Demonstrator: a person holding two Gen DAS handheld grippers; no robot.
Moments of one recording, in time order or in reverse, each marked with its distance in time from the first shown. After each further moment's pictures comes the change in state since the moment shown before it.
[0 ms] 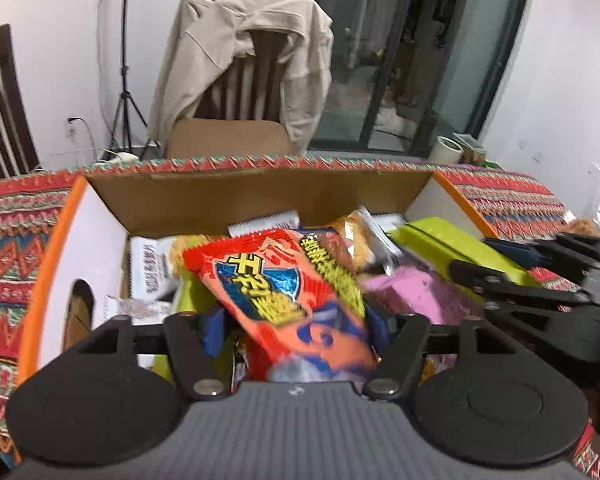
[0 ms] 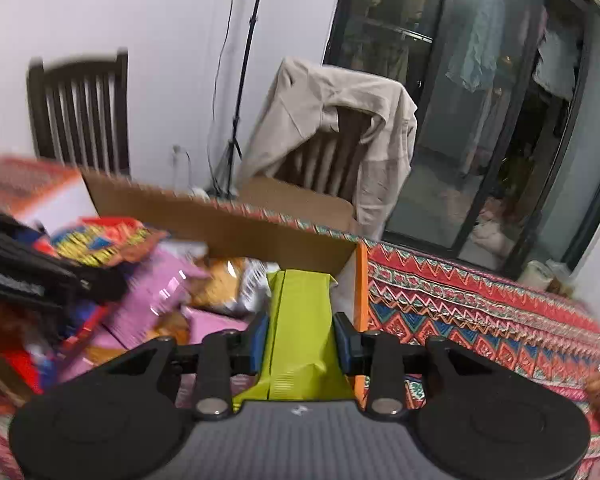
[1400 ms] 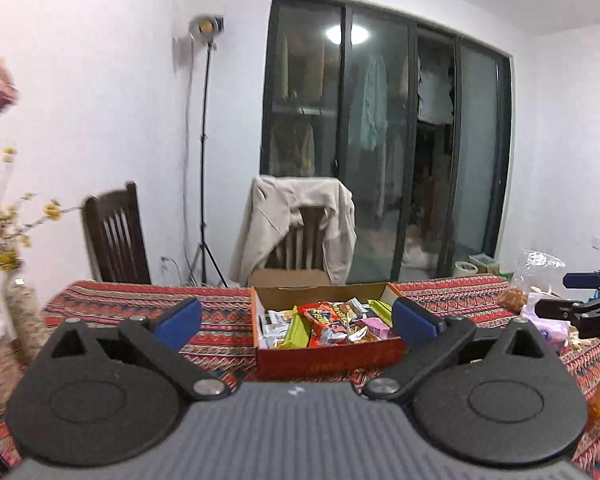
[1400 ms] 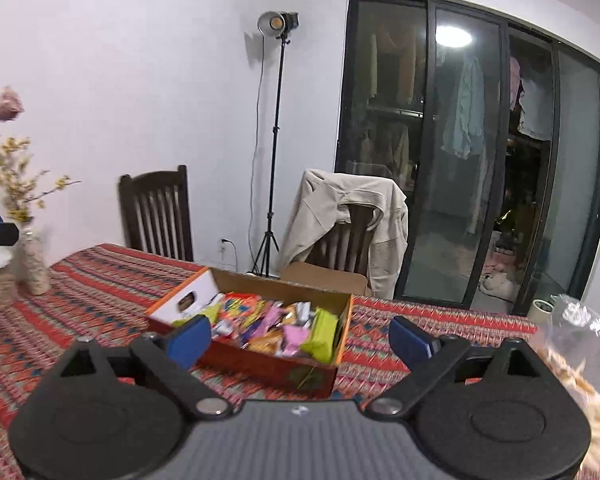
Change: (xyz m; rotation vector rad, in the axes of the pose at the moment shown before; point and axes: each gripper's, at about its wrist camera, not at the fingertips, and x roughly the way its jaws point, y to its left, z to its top) left arm -0.434 -0.045 -0.171 0.044 -0.514 0.189; right arm -0.365 -0.022 -0.072 0.099 -0.283 0.118
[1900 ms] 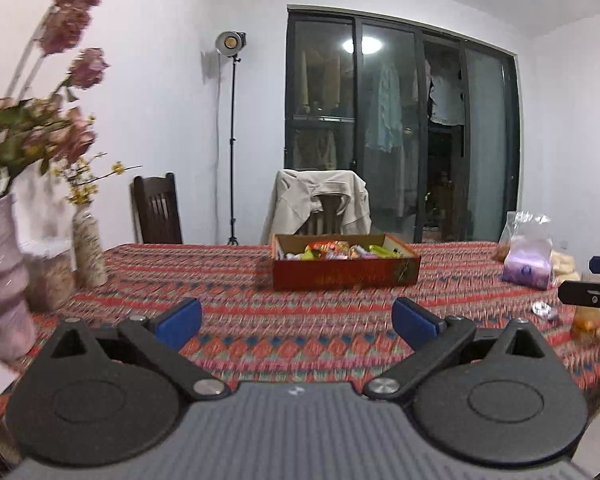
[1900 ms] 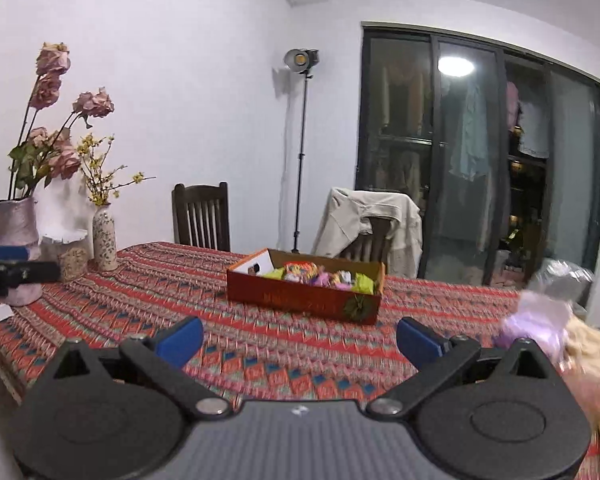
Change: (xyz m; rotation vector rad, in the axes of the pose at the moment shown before) left arm -0.160 -0.043 -0.158 0.011 -0.037 0.088; right arm -0.172 0.079 -0.145 0.009 -0.109 0.028
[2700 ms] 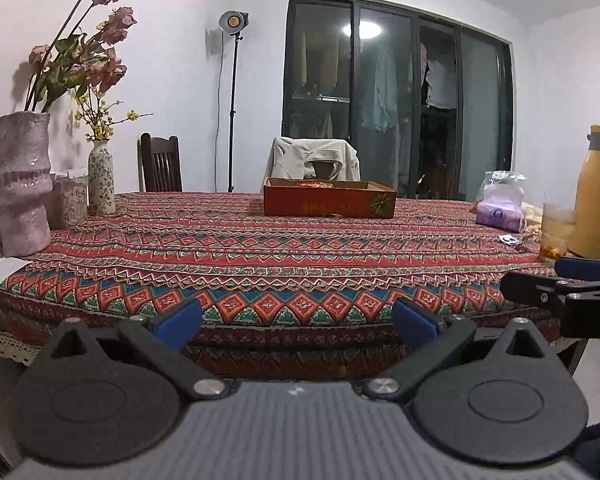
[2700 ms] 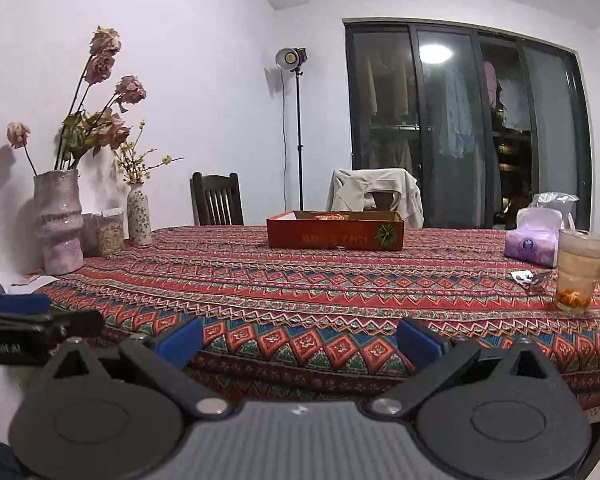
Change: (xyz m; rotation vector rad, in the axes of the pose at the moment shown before) left arm -0.078 -0.019 -0.113 -0.025 0.055 -0.018; right arm -0.094 0.093 -0.136 0.086 -0.019 0.004
